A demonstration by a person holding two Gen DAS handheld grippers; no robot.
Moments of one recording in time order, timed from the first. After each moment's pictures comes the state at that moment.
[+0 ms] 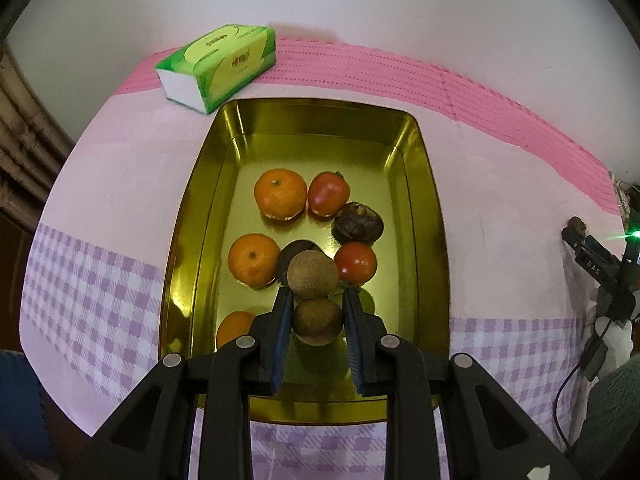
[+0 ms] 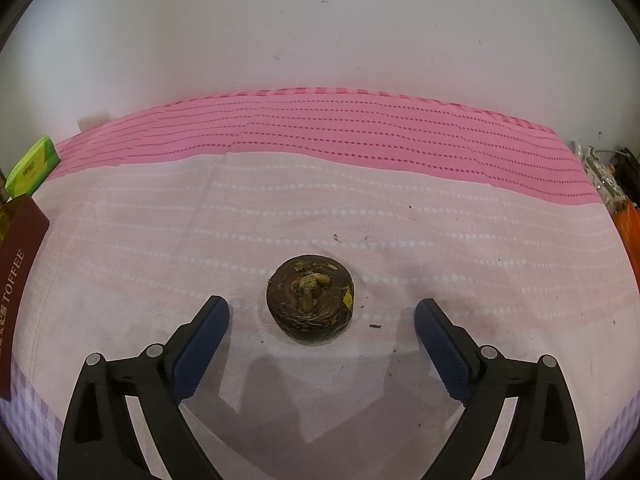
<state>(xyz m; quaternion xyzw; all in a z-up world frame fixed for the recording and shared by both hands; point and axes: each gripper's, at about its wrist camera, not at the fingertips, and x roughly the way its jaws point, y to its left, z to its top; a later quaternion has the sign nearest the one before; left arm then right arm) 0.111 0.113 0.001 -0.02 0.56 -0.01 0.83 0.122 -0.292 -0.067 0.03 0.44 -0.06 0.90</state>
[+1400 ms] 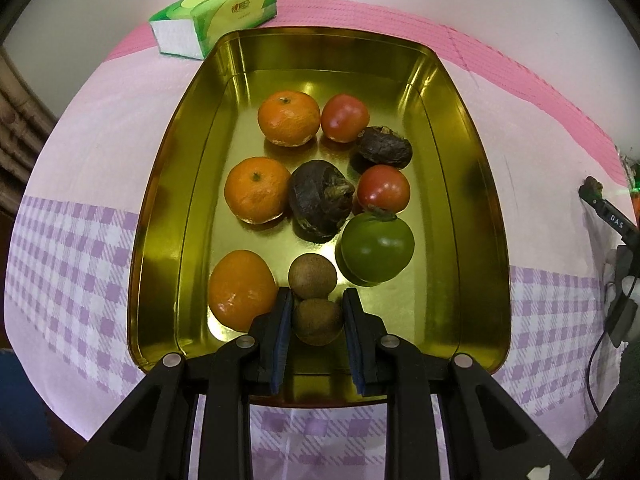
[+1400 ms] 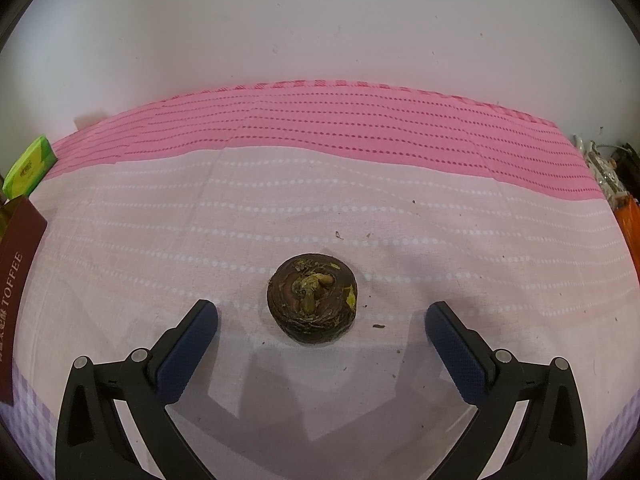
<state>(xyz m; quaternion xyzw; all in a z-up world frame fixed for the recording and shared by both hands) 0.095 0.114 -0.056 -0.01 0.59 -0.02 0.81 0.125 -0.291 -0.069 0.04 0.45 -0.06 0.89</state>
